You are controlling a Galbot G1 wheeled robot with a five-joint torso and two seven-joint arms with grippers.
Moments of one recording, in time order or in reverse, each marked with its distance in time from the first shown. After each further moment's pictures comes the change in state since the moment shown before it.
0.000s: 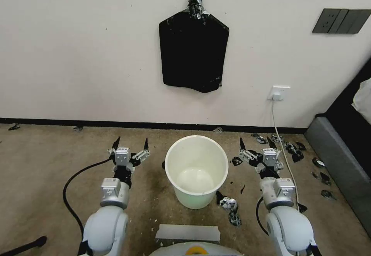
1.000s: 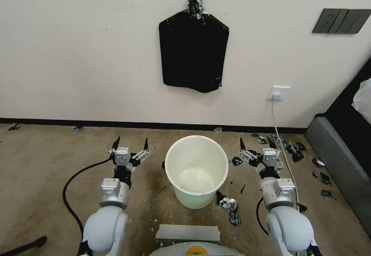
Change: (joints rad) left arm 0.056 -0.011 -0.054 -0.029 -0.052 -0.049 0.016; right arm -0.029 -0.036 0.000 0.053 0.029 -0.013 0.020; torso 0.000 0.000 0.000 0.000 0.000
